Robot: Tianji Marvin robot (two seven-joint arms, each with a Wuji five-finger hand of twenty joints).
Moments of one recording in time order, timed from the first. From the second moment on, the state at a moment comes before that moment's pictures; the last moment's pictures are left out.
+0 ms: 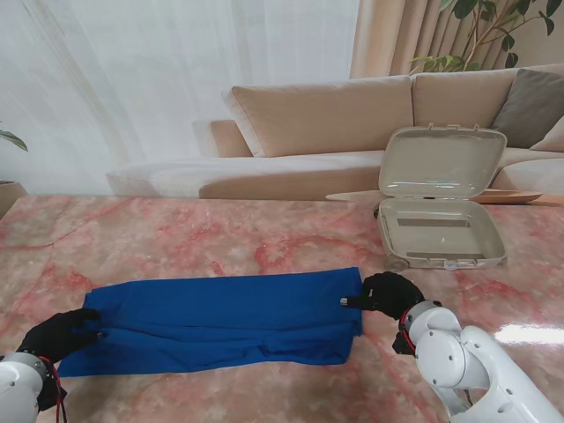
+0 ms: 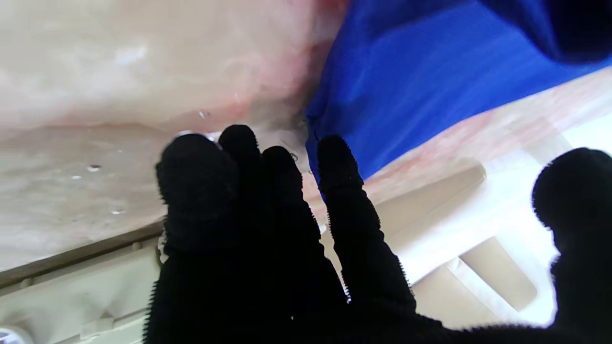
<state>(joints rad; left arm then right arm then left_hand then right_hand) 2.08 -1.09 -1.75 -1.82 0.67 0.21 -0.18 -1.73 -1.06 1.34 -1.71 -0.73 0.15 0.20 1.17 -0.20 0.03 -0.06 0.49 0.09 0.33 0.32 0.51 0.21 0.42 0.54 0.45 0.29 0.55 0.89 0.05 0.32 1.10 1.00 0.12 -0.48 0.73 -0.09 0.79 0.21 0.42 0.68 0.71 0.31 0.57 0.60 0.78 0.27 0.73 0.64 0.94 0.09 1.25 0.80</state>
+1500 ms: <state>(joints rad) 2.05 -1.08 -1.69 -1.80 0.64 0.22 -0.17 -1.39 -0.99 1.04 -1.57 -0.70 0.25 0.52 1.17 -0.19 0.02 -0.06 0.50 0.12 0.34 0.34 0.49 0.24 0.41 0.54 0.42 0.33 0.64 0.98 0.05 0.32 1.10 1.00 0.40 -0.69 0.71 -0.08 0.76 0.13 0.71 0.93 0.52 0.53 0.71 0.88 0.77 0.29 0.85 0.74 0.51 0.30 1.38 0.78</state>
